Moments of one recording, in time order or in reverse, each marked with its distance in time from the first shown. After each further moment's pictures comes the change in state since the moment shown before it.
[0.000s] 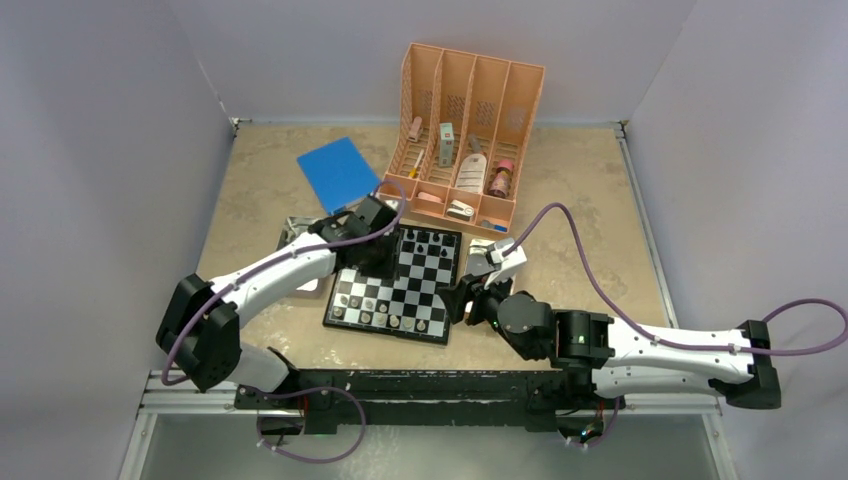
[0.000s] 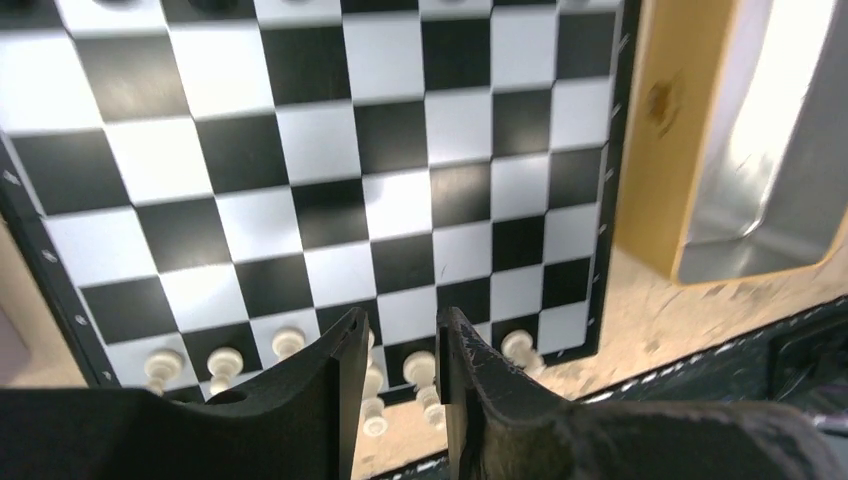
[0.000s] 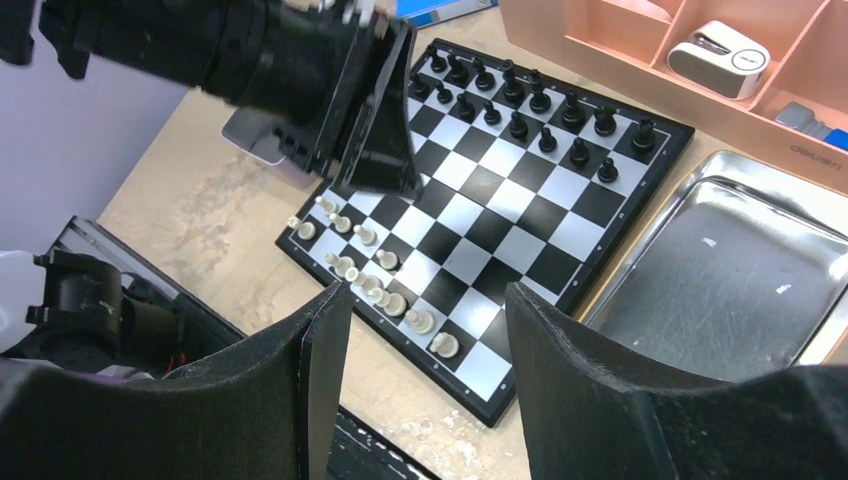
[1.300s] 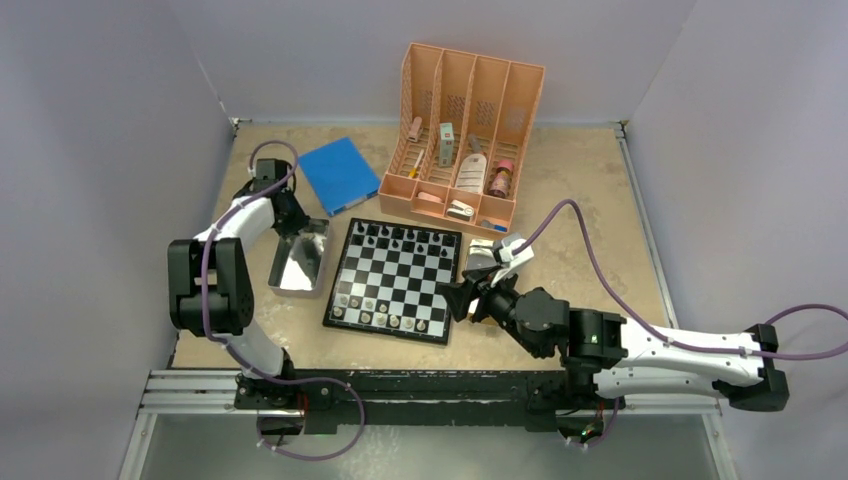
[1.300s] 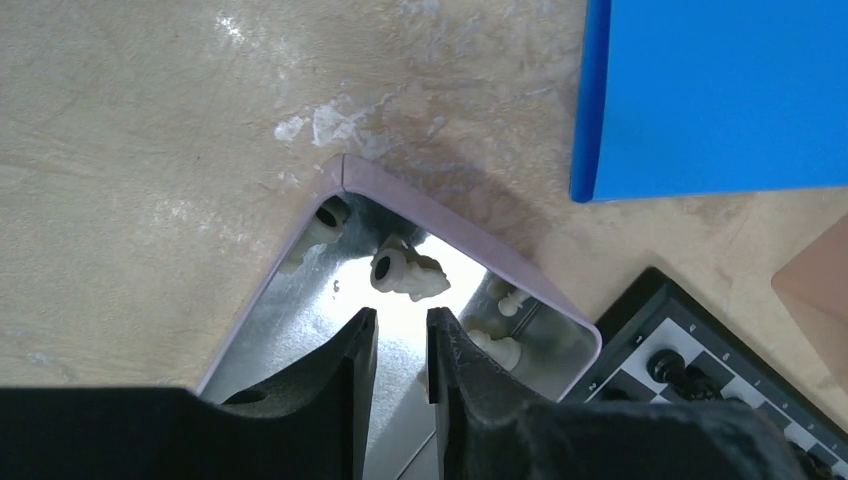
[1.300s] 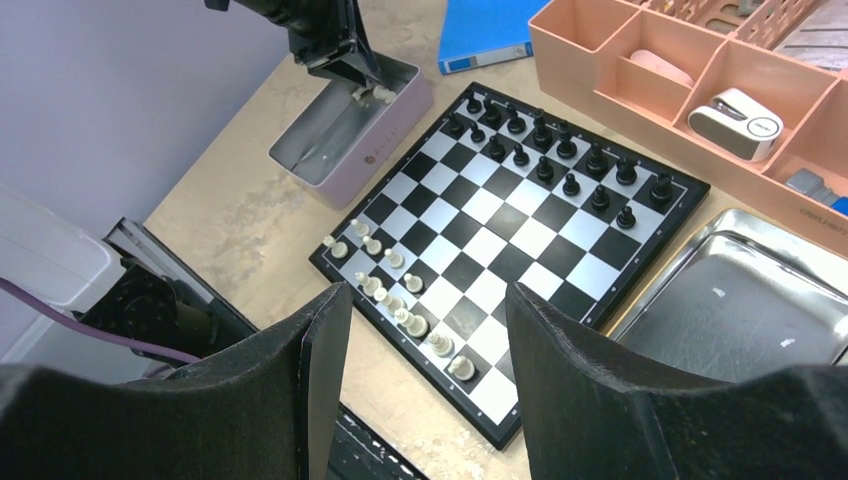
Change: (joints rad) left arm 0.725 0.235 0.099 0.183 -0.101 0.033; right arm 0.000 -0.052 0.020 0.055 -0.046 -0.106
